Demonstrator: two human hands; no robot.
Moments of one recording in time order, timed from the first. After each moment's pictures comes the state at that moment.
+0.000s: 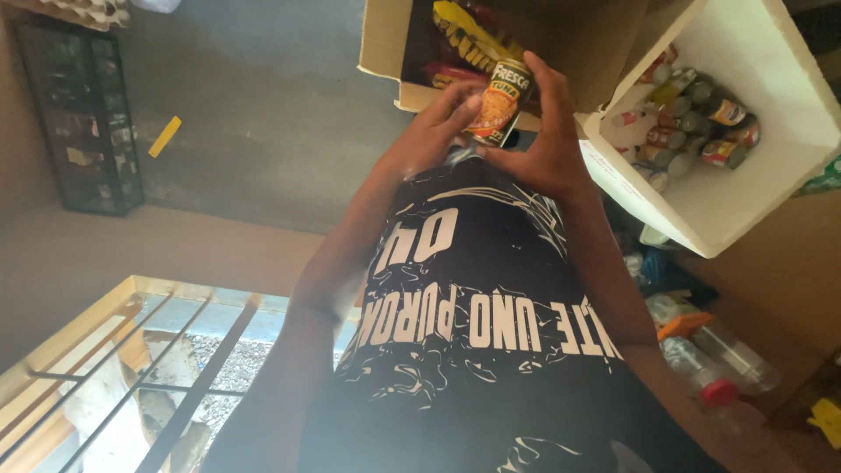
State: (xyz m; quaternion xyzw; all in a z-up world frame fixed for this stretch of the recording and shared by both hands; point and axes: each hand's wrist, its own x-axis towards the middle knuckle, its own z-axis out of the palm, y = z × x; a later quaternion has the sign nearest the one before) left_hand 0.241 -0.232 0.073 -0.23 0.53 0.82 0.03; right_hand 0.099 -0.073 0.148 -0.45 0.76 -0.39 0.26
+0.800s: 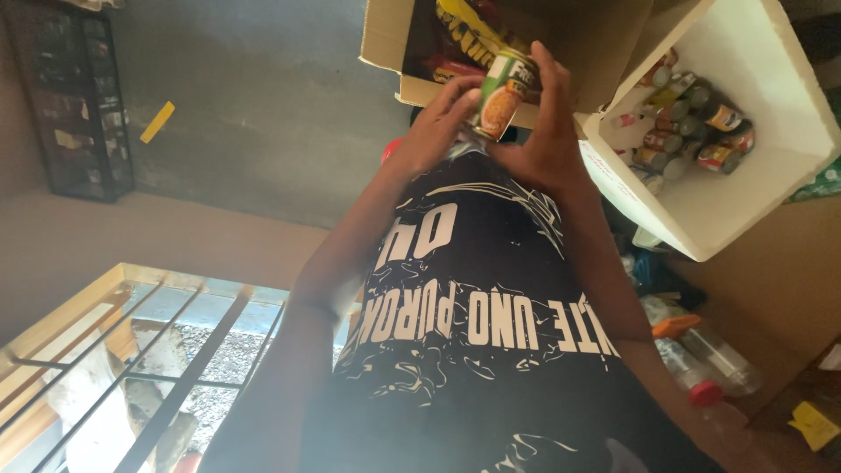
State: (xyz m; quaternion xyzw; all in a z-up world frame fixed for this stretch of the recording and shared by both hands) left_hand 0.239 -0.225 0.071 -0.27 0.47 0.84 0.02; right_hand 0.098 -0.073 0.130 -0.50 0.74 -0.37 0.24
